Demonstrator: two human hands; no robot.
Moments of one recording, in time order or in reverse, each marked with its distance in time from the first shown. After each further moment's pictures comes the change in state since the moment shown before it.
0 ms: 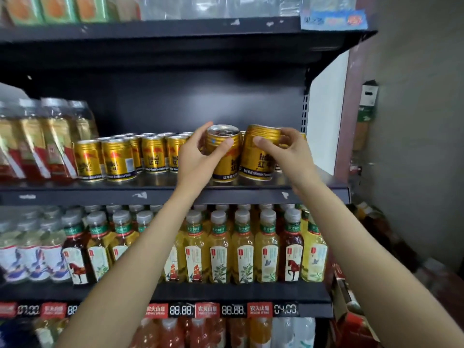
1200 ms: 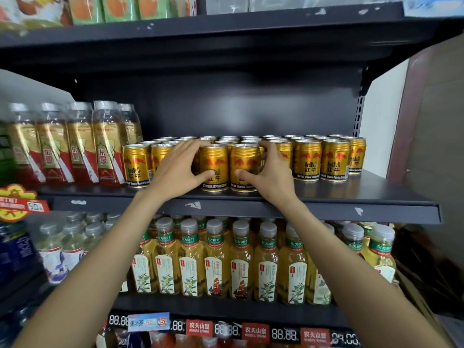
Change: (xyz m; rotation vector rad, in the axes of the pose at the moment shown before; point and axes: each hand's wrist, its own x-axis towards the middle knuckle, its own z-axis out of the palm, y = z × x) left_hand 0.059 -0.087 -0.138 0.834 -0.252 0.349; right_hand 0.015 0.038 0.146 -0.569 -0.059 -0.240
